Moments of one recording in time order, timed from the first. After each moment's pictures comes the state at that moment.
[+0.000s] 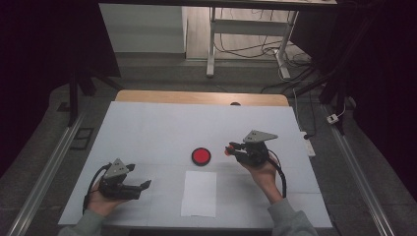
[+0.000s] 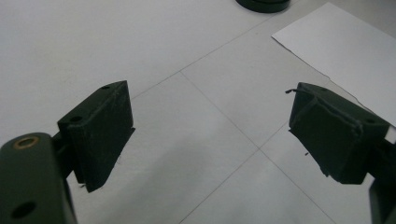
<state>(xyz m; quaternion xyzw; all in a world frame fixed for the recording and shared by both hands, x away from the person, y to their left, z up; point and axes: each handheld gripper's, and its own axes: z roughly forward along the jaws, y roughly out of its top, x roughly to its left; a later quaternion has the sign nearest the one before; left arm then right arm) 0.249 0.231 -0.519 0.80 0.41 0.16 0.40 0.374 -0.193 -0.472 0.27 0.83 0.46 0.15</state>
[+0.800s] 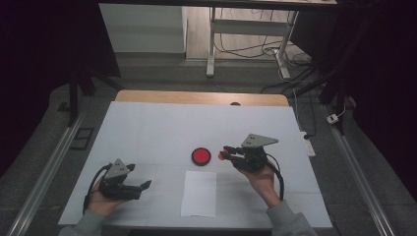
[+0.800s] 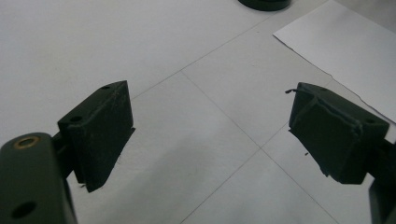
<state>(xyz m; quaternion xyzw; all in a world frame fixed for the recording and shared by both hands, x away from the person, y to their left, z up) 0.249 0.230 -0.520 0.80 0.41 0.17 0.40 0.349 -0.183 -0.458 0.25 0.82 0.50 0.12</state>
